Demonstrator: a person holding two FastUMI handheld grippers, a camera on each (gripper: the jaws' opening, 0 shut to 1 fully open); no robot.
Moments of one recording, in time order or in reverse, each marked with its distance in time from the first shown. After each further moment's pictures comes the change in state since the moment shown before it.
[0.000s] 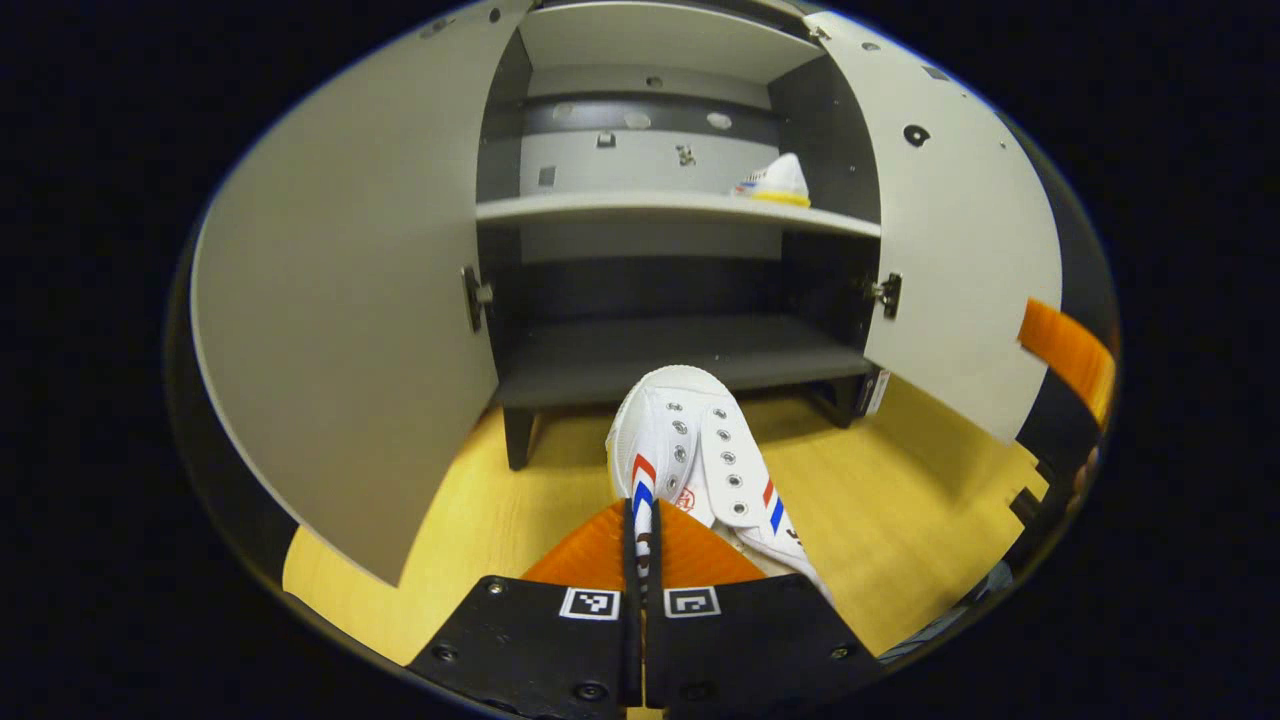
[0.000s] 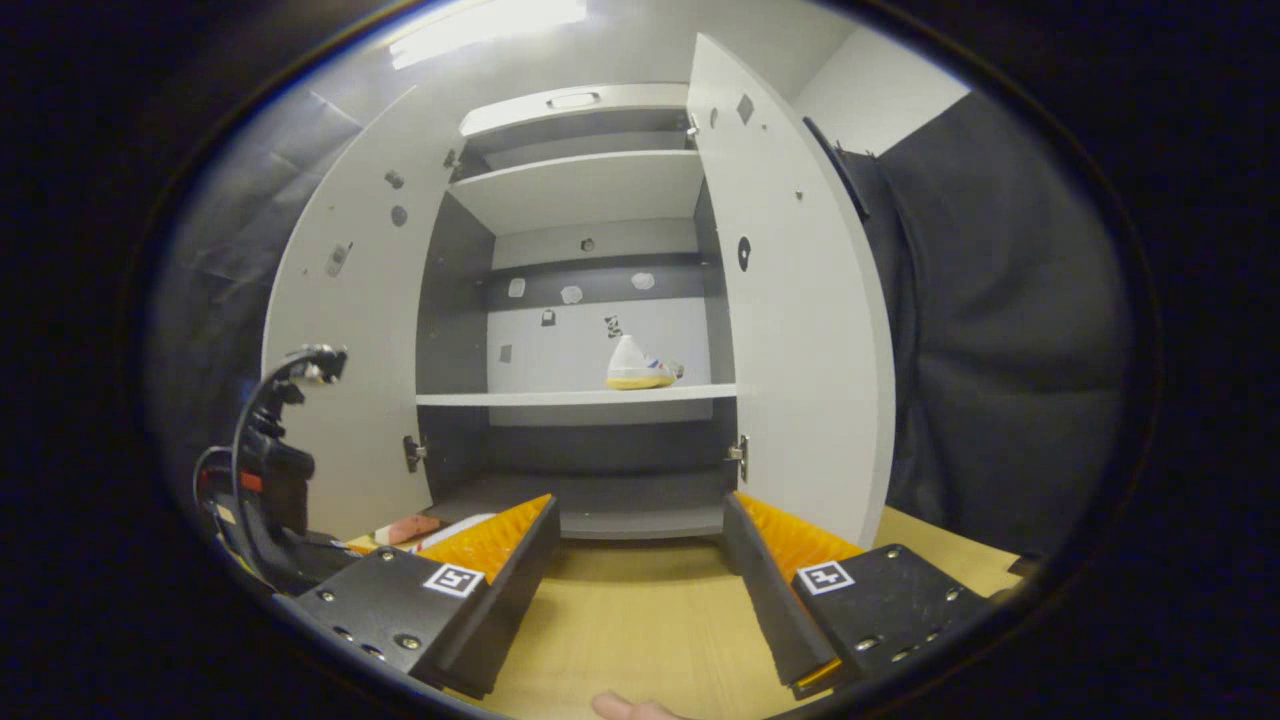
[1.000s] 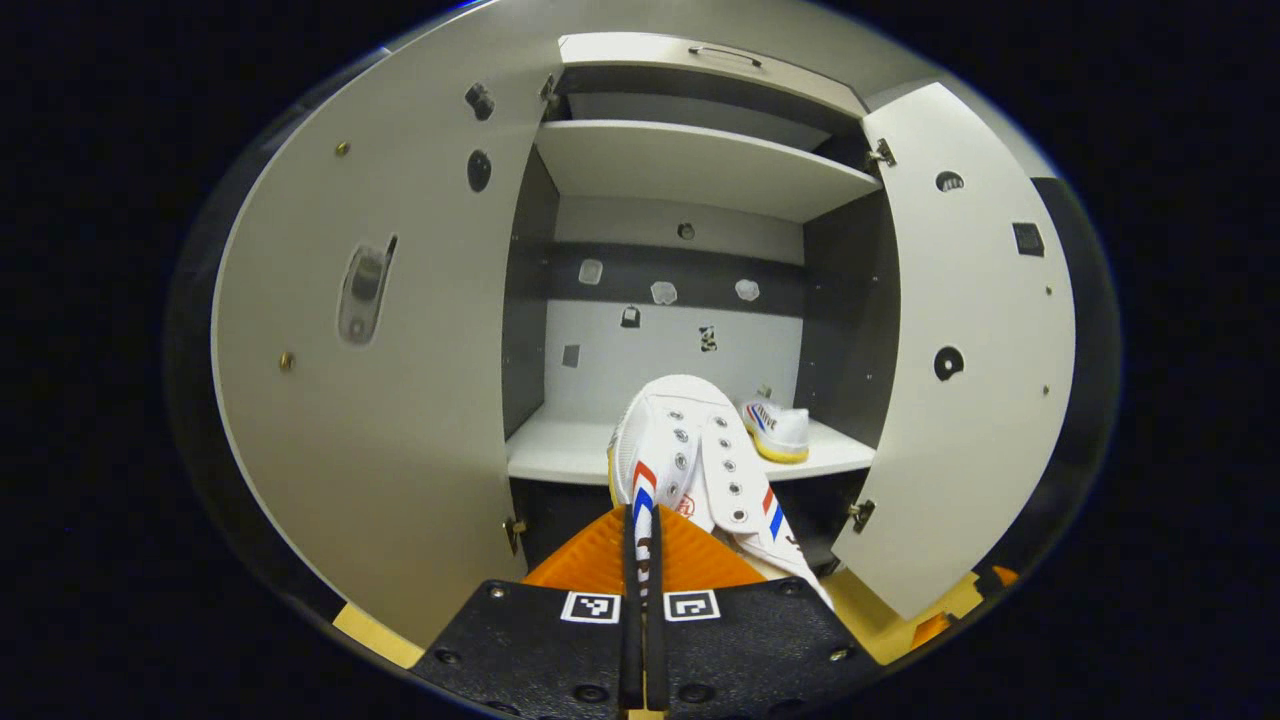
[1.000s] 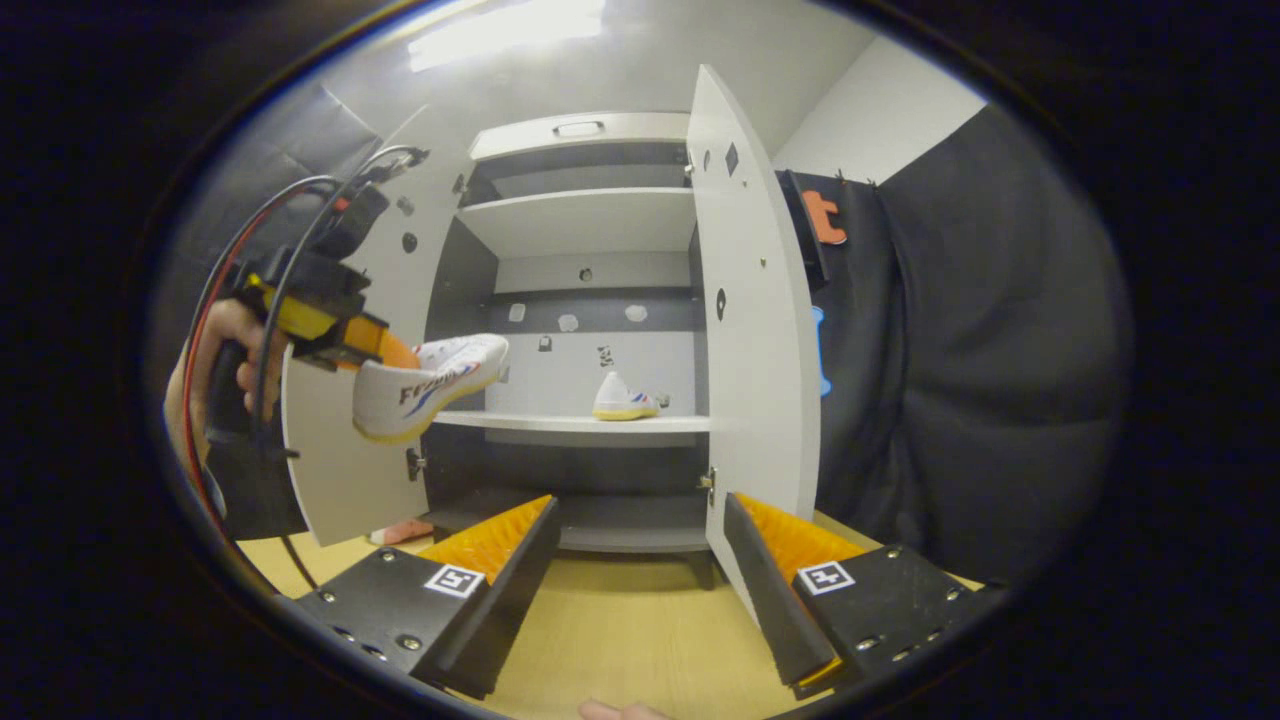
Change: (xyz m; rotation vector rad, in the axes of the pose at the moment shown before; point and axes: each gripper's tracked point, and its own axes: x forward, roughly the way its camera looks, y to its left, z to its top) left arm -0.038 -0.003 0.239 -0.094 -0.262 0.040; right arm -0.034 -0.020 0.033 -0.087 -0.069 -0.015
